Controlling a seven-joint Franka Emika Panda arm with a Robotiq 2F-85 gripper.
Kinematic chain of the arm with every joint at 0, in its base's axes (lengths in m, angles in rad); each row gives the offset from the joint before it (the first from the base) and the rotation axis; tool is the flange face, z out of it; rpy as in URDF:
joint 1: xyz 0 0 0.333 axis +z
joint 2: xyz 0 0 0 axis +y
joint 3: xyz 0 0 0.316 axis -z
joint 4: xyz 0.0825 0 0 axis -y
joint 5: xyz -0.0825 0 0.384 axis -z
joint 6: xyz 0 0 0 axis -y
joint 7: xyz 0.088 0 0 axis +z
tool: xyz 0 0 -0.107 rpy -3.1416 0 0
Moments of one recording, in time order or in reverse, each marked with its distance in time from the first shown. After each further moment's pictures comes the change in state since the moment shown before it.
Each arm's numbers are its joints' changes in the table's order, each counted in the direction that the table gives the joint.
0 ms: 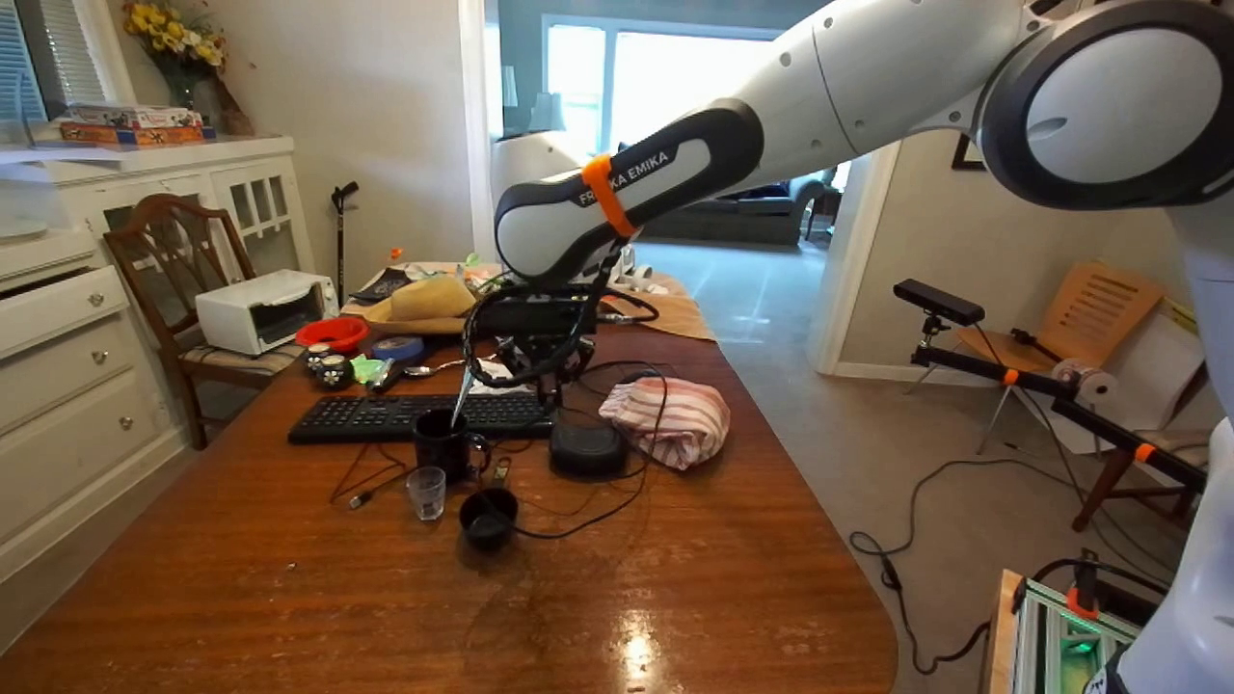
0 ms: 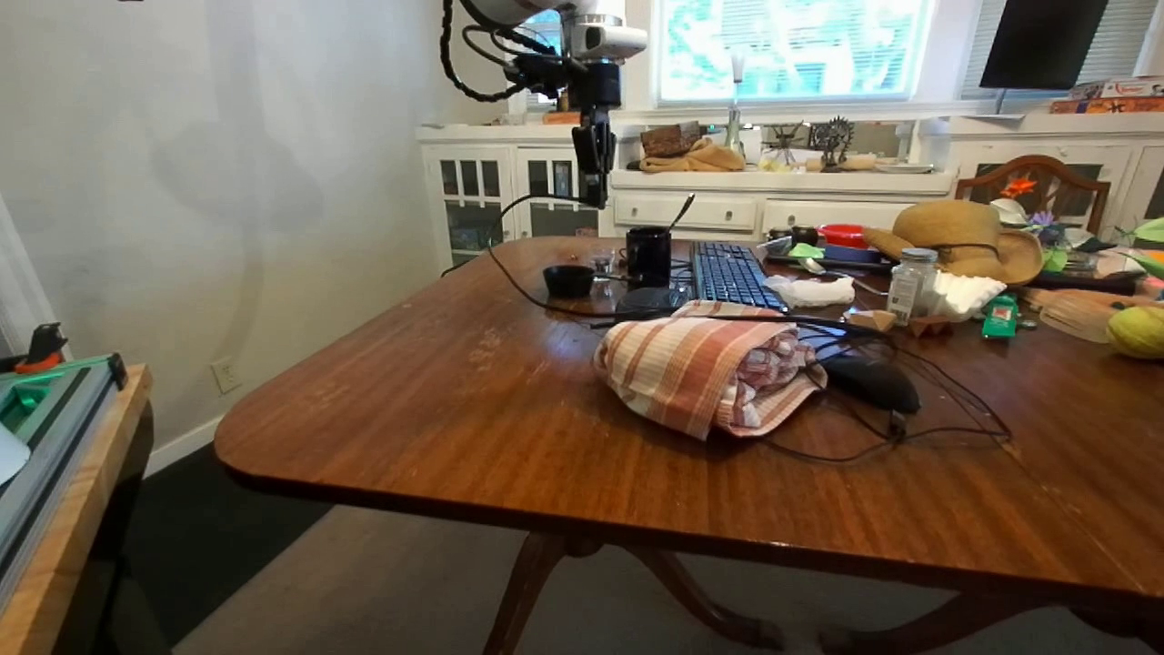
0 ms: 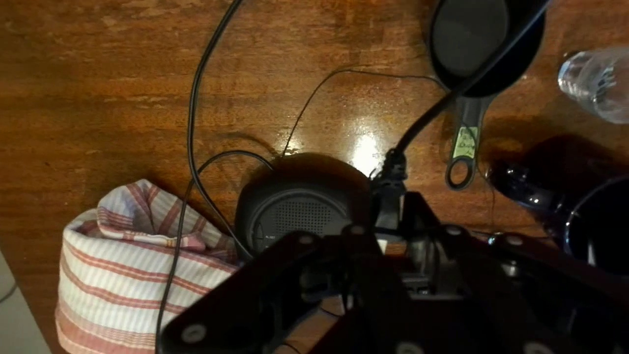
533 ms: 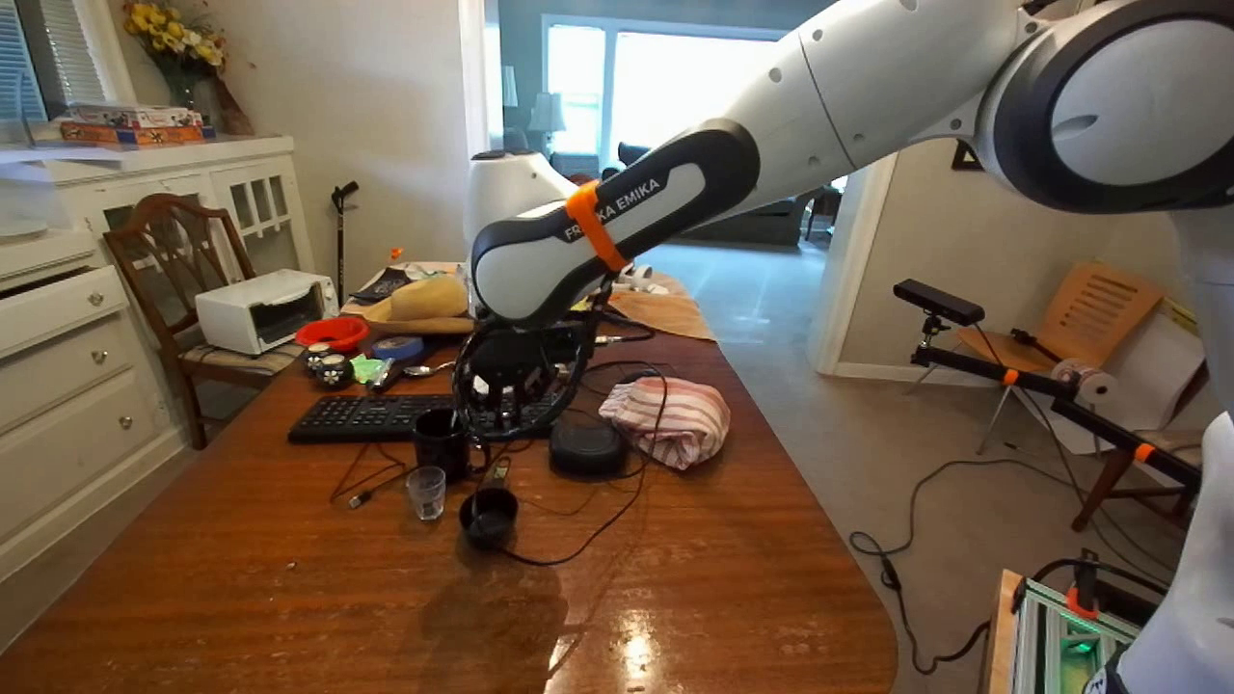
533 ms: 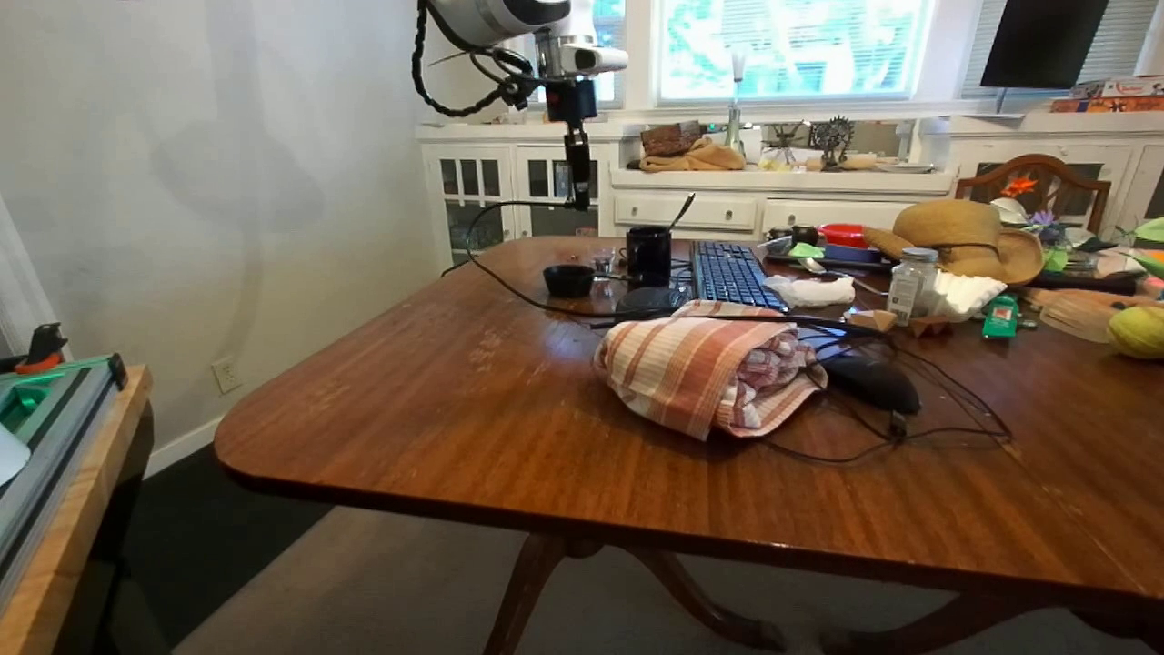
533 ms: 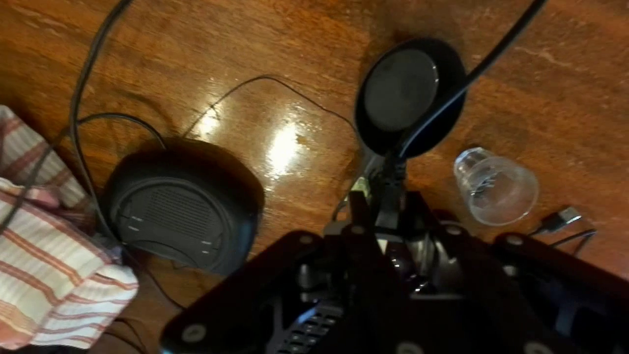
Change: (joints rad) arm 0.049 0.003 -0.039 -0.065 0.003 0.190 0.318
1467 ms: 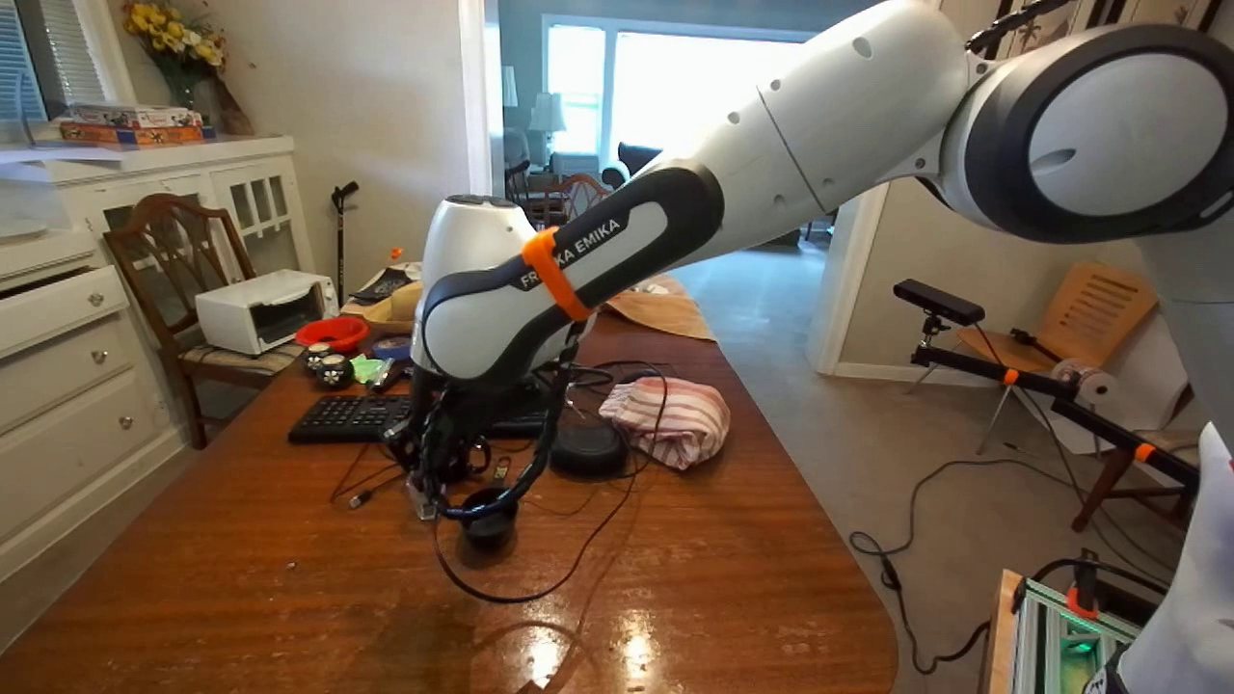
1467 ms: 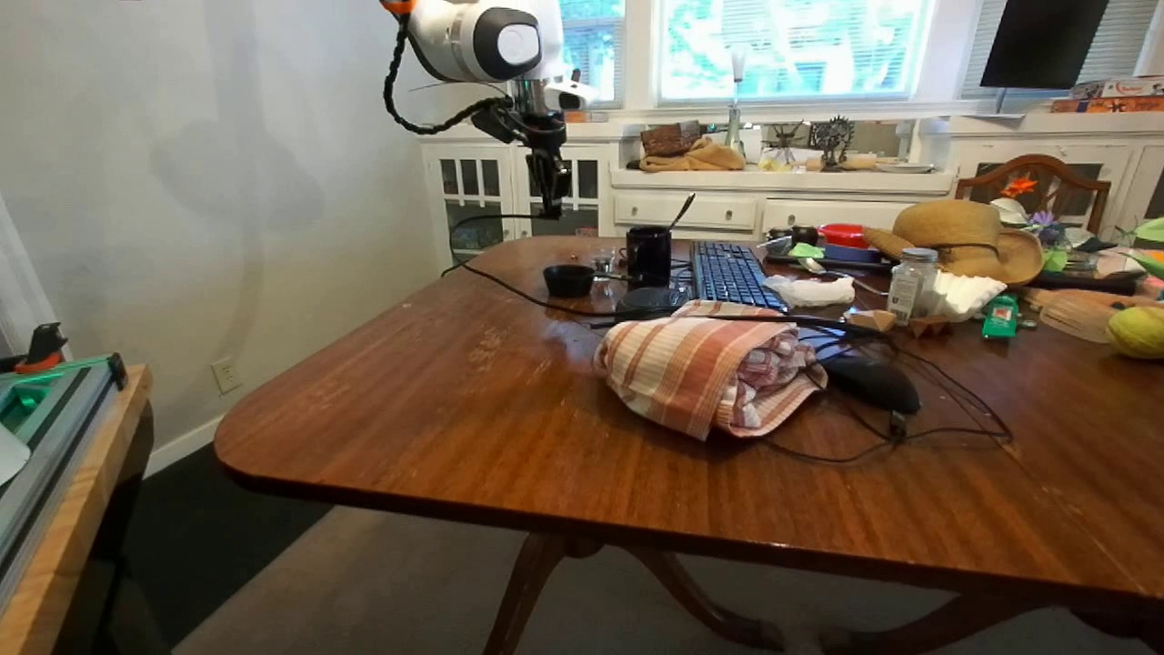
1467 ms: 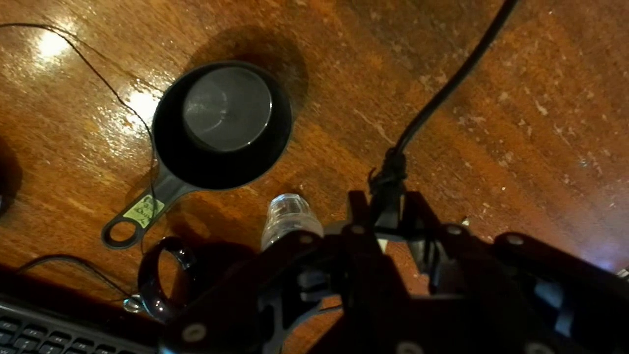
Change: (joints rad) arm 0.018 0.084 -0.104 -0.001 -0.138 0.216 0.390
